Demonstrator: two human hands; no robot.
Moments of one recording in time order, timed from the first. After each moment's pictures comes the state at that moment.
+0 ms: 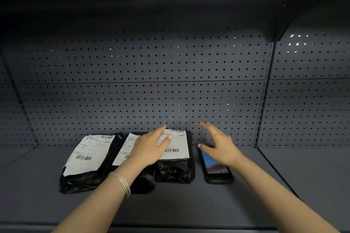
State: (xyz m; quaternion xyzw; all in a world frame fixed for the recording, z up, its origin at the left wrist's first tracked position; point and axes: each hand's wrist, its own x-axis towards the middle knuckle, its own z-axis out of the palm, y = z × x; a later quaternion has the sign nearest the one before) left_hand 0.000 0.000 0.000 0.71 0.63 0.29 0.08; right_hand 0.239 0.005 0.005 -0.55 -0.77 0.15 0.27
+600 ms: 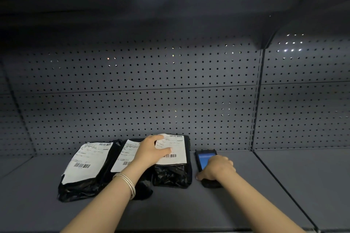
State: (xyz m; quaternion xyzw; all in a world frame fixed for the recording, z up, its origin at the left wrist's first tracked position) left_hand 0.013 0.005 0.002 0.63 0.65 0.38 0.19; right_hand 0.222 0.010 -0.026 -0.79 -0.58 0.20 0.02
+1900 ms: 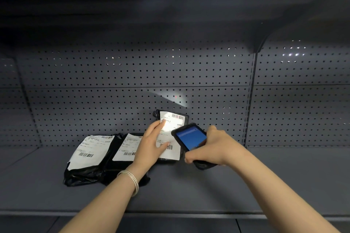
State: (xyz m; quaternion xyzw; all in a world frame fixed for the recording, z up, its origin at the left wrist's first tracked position) left_hand 0.022 -0.023 -0.011 0.72 0.50 0.48 0.03; right_hand 0.229 -0.117 0.093 -0.67 -0.68 0.25 0.18
